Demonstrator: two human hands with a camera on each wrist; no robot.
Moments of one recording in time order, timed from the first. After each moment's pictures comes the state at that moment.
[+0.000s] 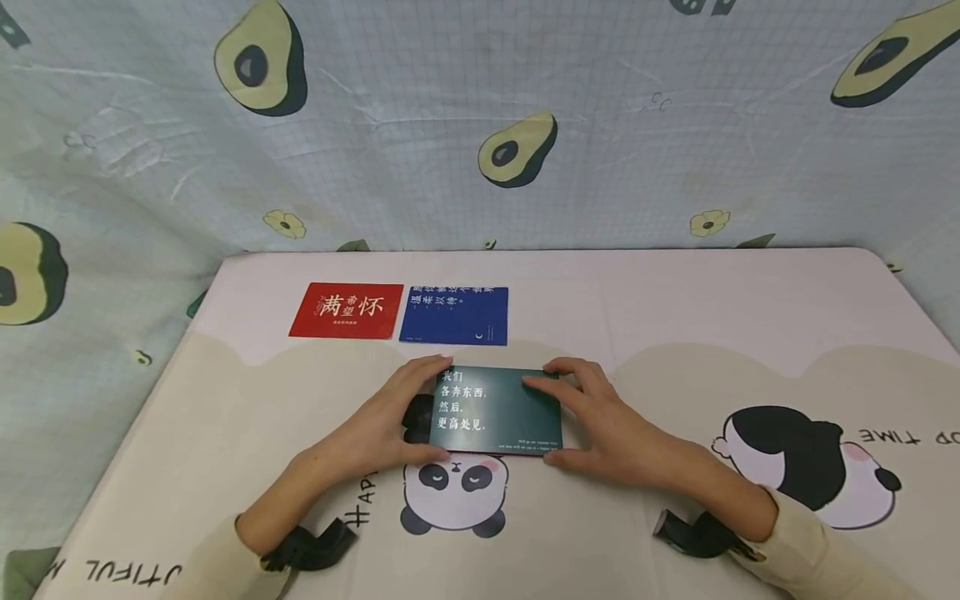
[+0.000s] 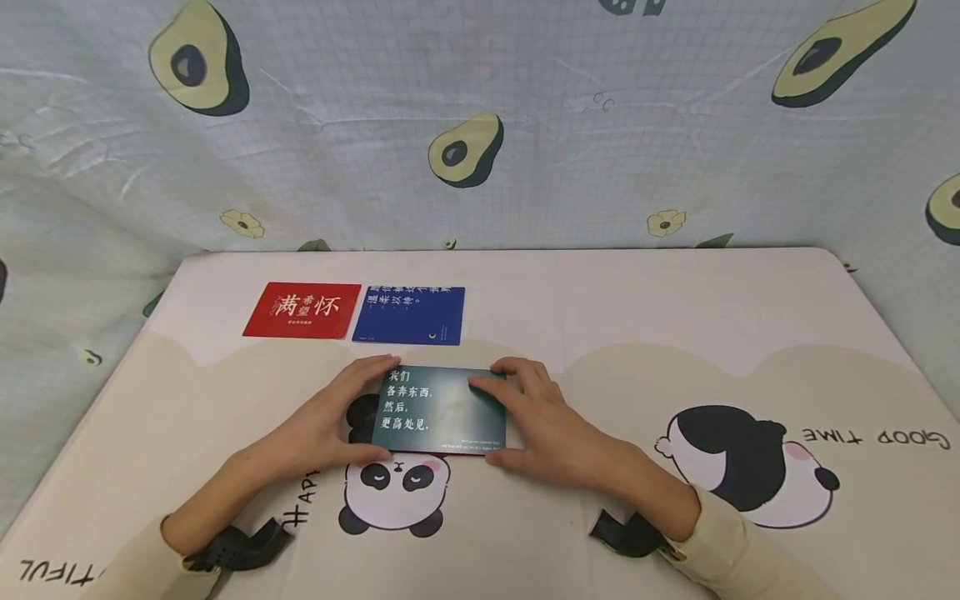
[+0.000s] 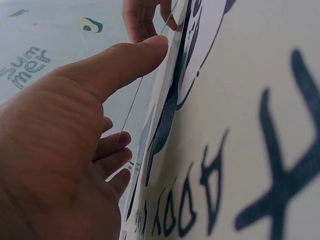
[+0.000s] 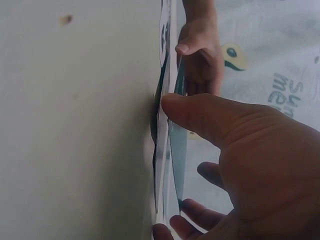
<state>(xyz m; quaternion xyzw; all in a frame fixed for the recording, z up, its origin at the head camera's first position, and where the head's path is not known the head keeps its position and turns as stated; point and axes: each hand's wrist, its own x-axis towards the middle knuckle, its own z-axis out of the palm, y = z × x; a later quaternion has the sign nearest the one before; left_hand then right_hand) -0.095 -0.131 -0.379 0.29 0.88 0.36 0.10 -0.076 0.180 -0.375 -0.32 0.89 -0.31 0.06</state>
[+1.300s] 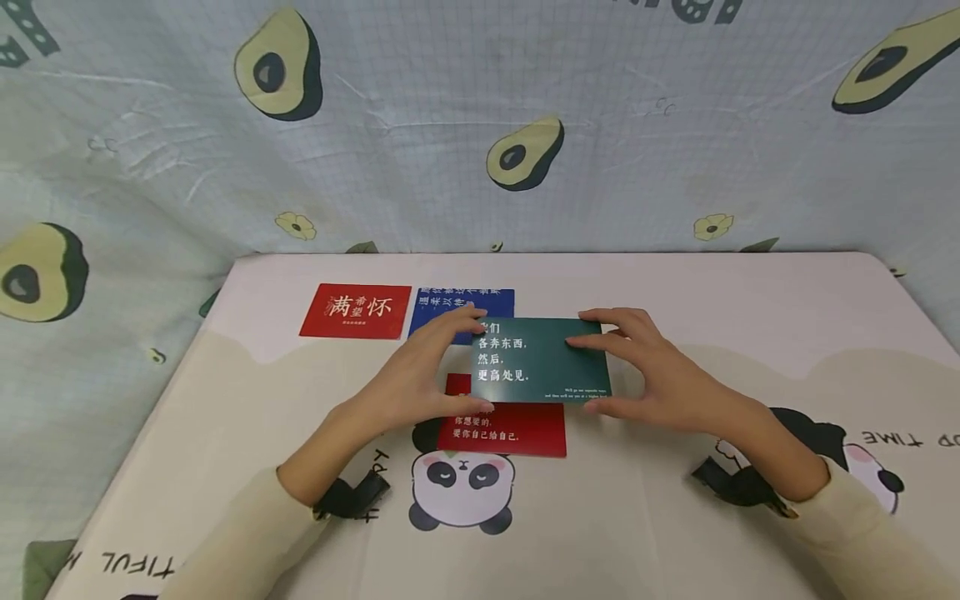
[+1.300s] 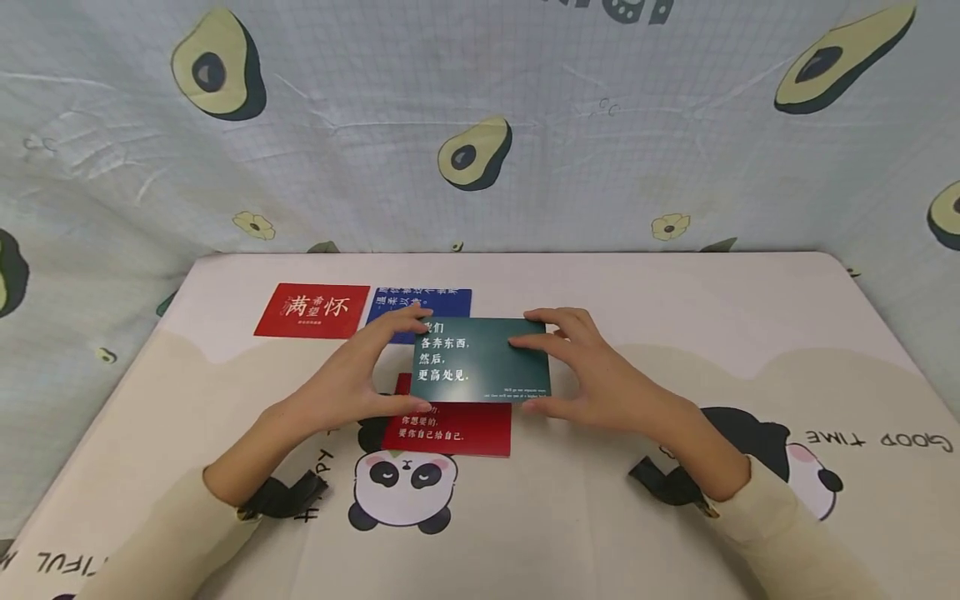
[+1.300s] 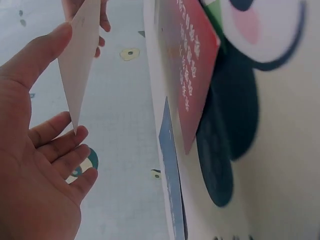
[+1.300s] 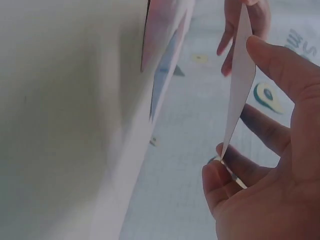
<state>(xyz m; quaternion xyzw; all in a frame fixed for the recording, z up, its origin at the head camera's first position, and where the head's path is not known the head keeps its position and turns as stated) -0.127 -0.098 -0.341 0.33 0.88 0.35 0.02 -0.109 0.221 -0.338 -0.34 0.89 -0.29 -0.01</state>
